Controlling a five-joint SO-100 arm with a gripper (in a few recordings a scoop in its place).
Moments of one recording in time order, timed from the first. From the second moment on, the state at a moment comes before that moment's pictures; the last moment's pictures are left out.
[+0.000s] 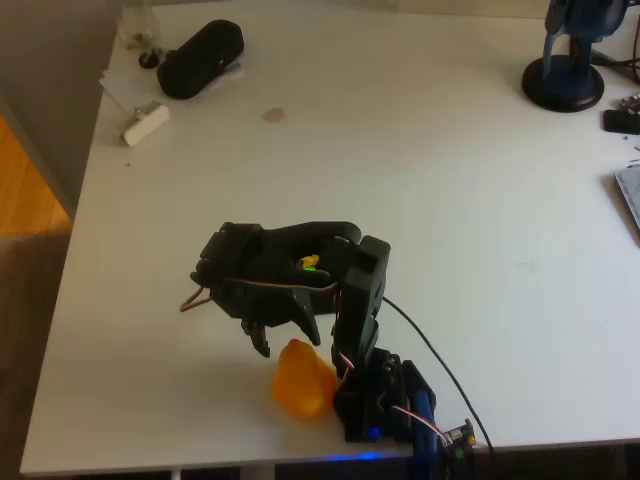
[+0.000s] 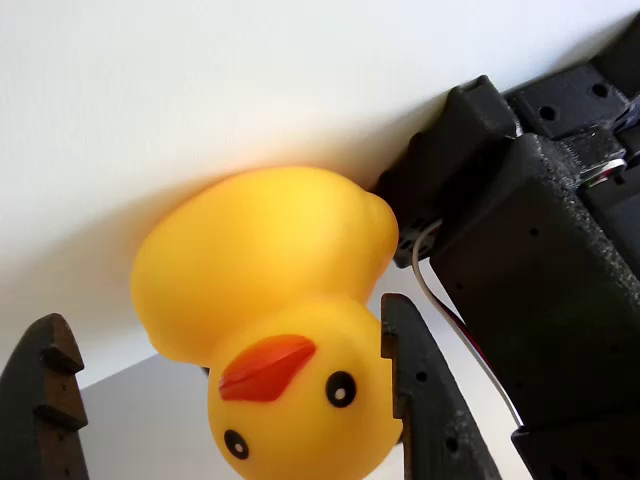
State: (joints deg) arm -61.3 93.3 120.9 91.2 -33.8
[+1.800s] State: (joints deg) arm -74.6 87.7 108.5 91.1 -33.7
